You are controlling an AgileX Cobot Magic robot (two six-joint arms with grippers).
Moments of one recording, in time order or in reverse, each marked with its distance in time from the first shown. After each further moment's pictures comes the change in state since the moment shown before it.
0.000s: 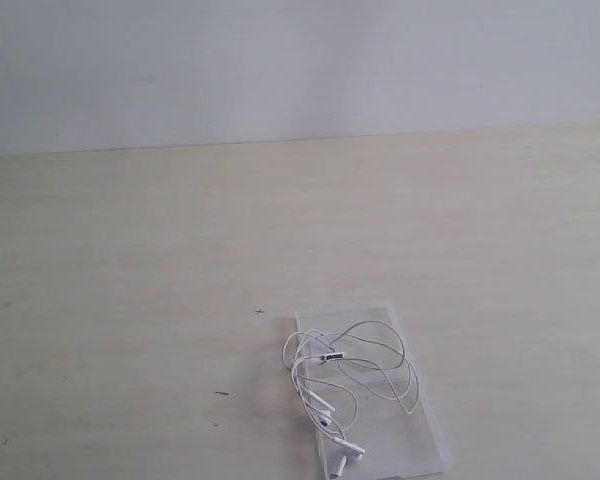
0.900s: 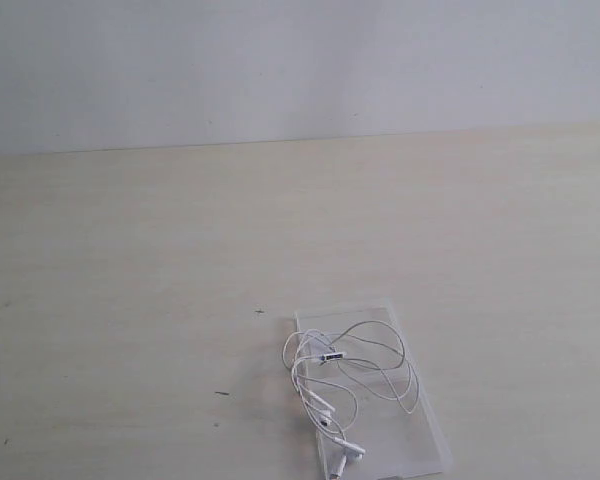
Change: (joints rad) left arm 0.002 -0.328 0.151 0.571 -0.040 -0.766; right arm 0.000 0.000 0.000 0.003 -0.031 0.071
